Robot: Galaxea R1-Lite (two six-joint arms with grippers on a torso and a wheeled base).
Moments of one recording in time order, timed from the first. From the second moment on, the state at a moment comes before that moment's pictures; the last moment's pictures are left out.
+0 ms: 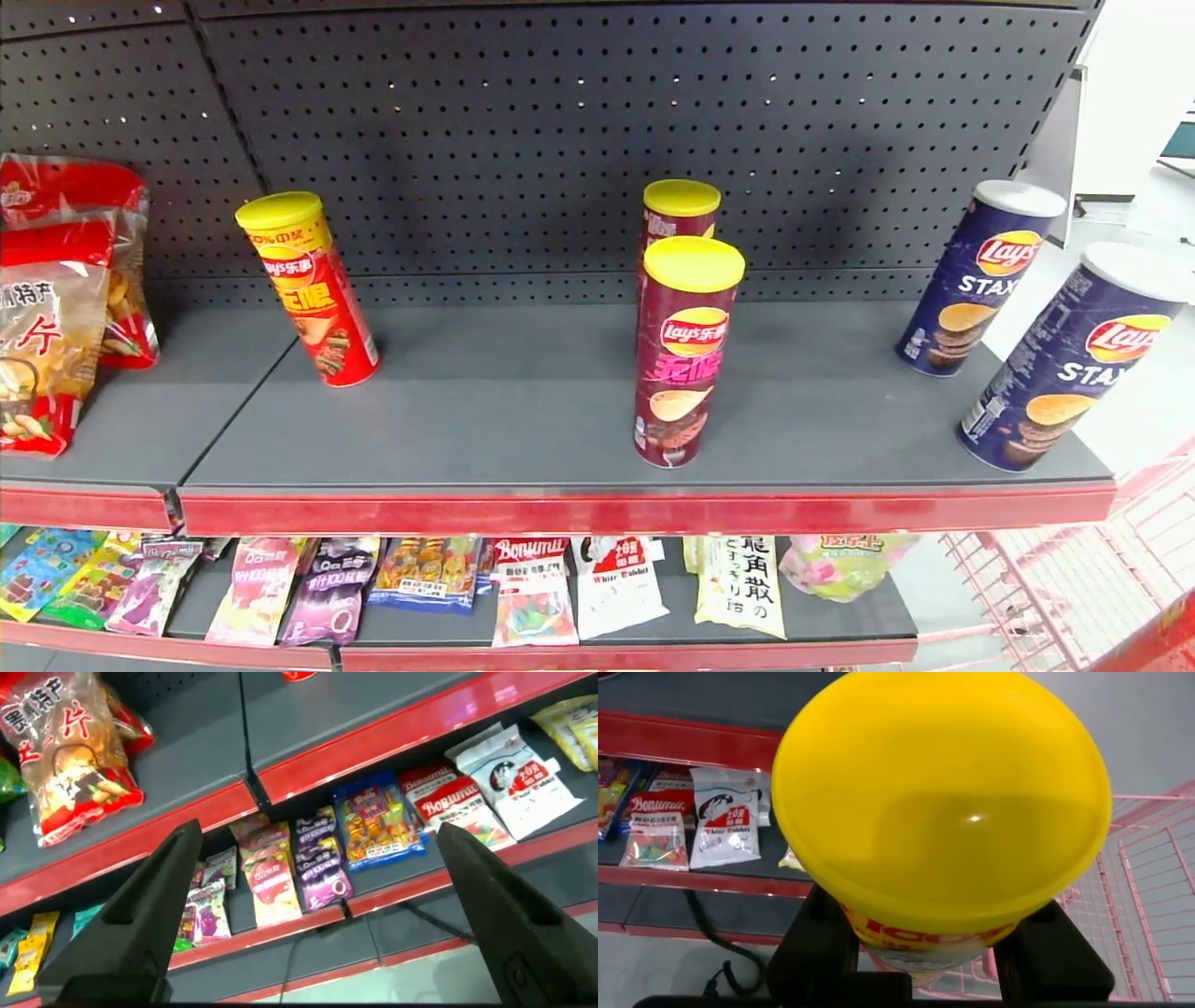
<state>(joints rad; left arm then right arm) -0.31 0.19 -0.36 0.36 0.23 0.35 0.07 0.45 -0.29 0.09 -0.08 -0.13</state>
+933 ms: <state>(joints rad) -0.31 0.16 -0.37 0.36 0.23 0.35 0.07 0.42 -0.28 0.09 -0.09 -0.13</state>
